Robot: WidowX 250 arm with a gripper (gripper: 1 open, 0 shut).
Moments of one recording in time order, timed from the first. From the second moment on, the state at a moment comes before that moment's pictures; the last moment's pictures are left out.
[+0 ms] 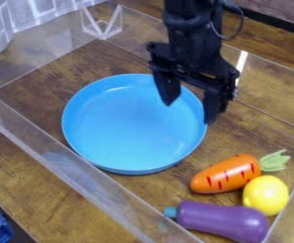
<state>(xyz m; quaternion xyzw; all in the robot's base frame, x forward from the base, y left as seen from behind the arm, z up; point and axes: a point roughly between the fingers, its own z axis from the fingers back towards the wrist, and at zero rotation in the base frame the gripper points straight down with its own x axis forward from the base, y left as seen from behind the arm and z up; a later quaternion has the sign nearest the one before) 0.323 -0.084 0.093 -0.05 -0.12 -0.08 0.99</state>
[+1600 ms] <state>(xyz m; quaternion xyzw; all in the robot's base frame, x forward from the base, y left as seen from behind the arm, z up) 0.321 -0.132 0.028 -0.03 -0.13 -0.18 0.97</state>
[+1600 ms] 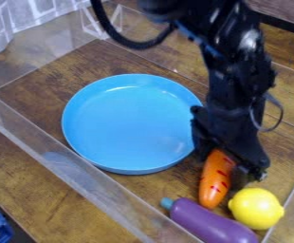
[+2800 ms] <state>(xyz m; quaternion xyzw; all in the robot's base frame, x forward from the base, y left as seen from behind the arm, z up) 0.327 -0.036 0.060 0.00 -0.13 -0.15 0.98</state>
